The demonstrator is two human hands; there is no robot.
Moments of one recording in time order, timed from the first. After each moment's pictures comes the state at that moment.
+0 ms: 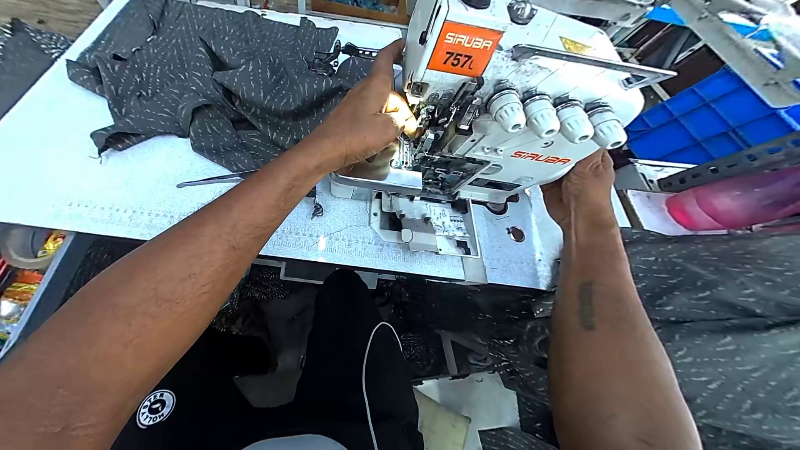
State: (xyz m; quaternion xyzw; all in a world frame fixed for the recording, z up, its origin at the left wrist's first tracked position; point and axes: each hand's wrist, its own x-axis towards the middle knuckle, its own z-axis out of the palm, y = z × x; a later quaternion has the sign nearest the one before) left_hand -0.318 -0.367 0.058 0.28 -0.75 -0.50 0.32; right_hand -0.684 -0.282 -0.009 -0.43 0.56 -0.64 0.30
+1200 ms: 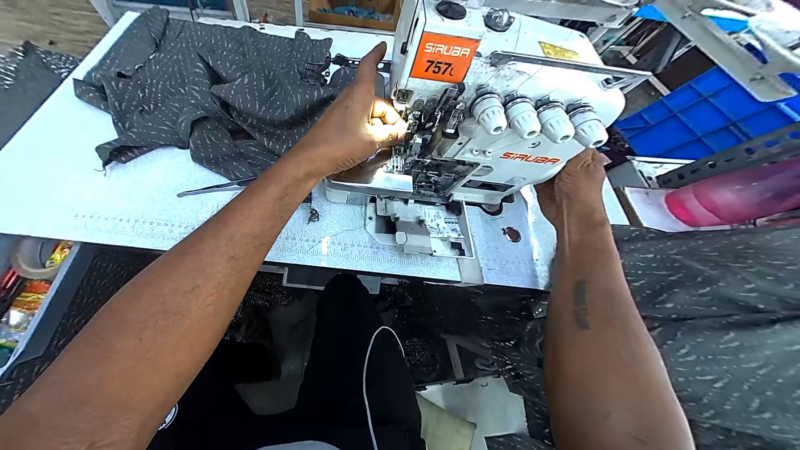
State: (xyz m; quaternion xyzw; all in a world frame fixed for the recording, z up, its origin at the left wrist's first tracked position) left_hand -0.318 -0.367 0.055 0.27 -0.77 -0.47 0.34; right_hand -0.681 -0.283 -0.010 -0.43 0.56 -0.65 0.29
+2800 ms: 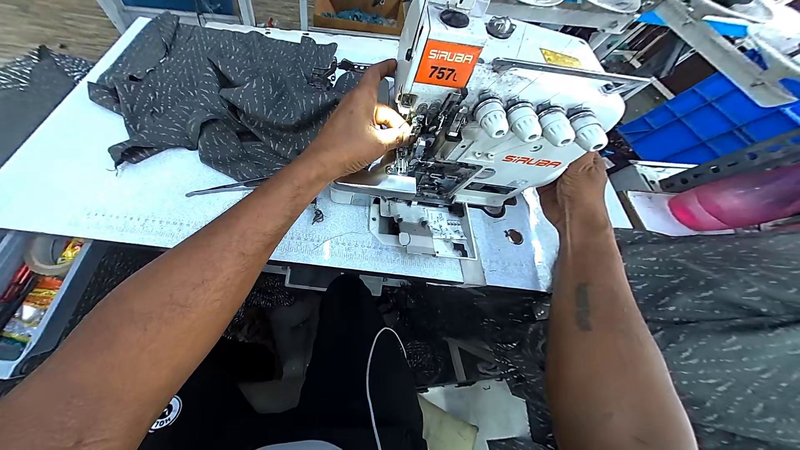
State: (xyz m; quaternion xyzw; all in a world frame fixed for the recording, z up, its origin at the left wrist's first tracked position) left_hand -0.320 -0.363 0.055 0.29 -0.73 -0.49 0.37; right_hand -0.684 -0.283 -0.010 -0.44 0.56 -0.65 0.29
